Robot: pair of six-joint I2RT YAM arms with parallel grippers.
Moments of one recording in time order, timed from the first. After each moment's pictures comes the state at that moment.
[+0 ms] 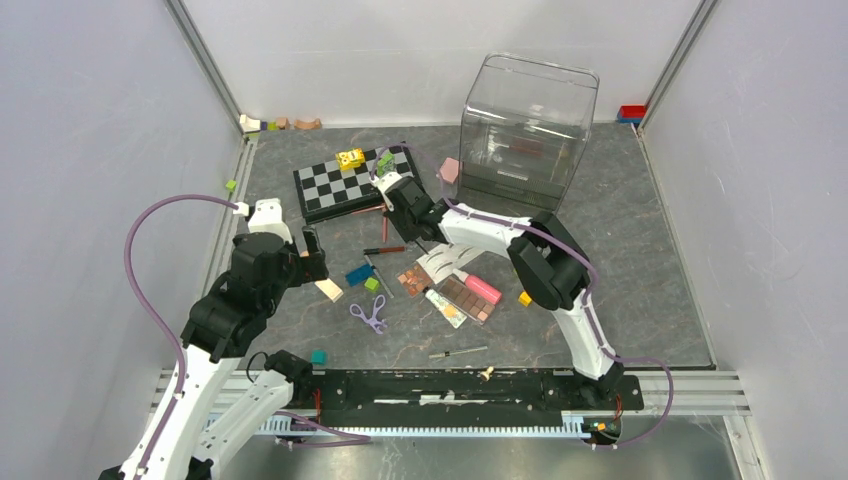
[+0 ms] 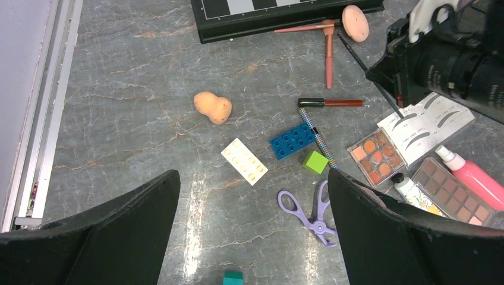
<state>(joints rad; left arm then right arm) -0.42 0.62 0.94 -0.88 -0.39 -0.33 0.84 2.21 1.65 -0.27 0.18 0.04</state>
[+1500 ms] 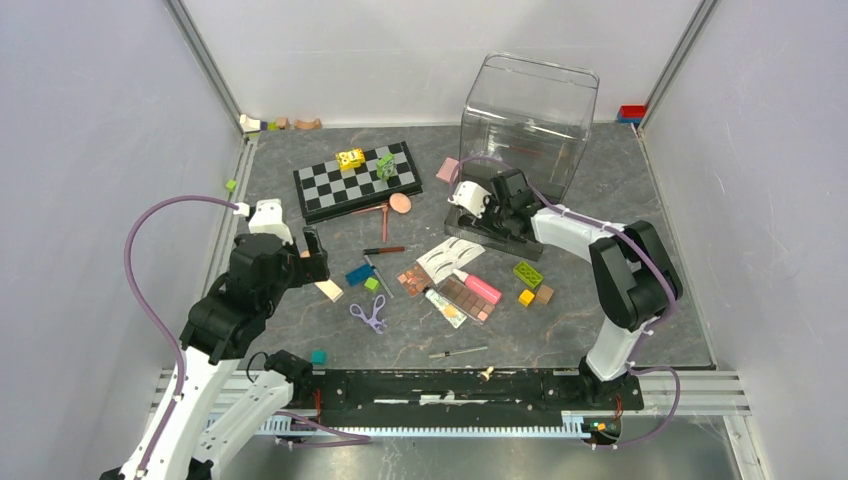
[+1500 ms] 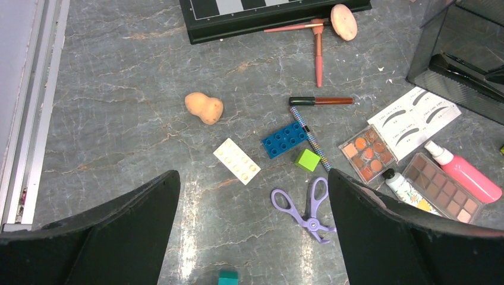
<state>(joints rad) -0.41 0.62 0.94 -0.88 -0.36 -0.33 0.45 1.77 1.08 -0.19 -0.07 -0.74</state>
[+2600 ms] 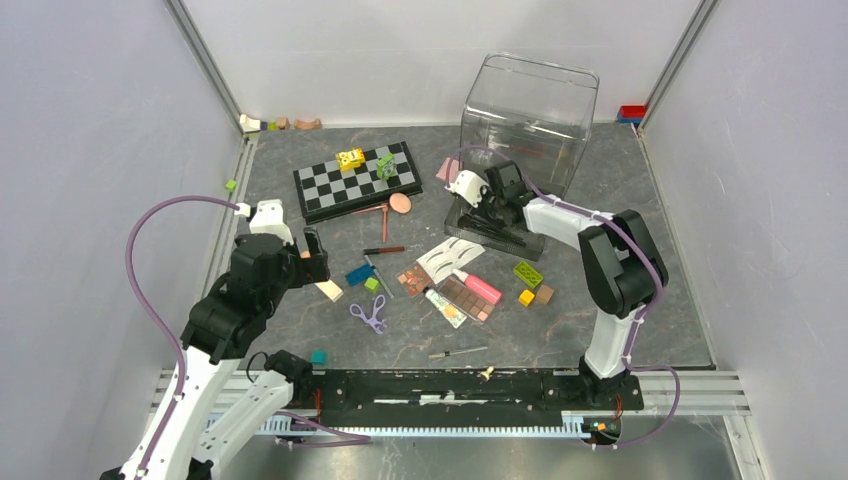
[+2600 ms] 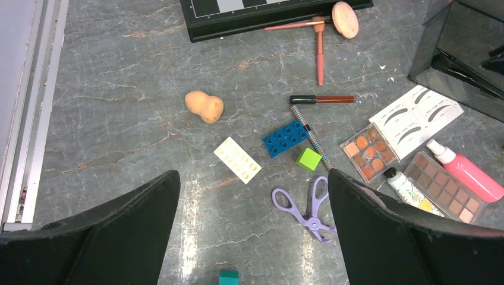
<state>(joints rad) -0.41 0.62 0.94 -0.88 -0.36 -0.33 0.45 1.87 1.18 -0.20 -0.01 -0.67</state>
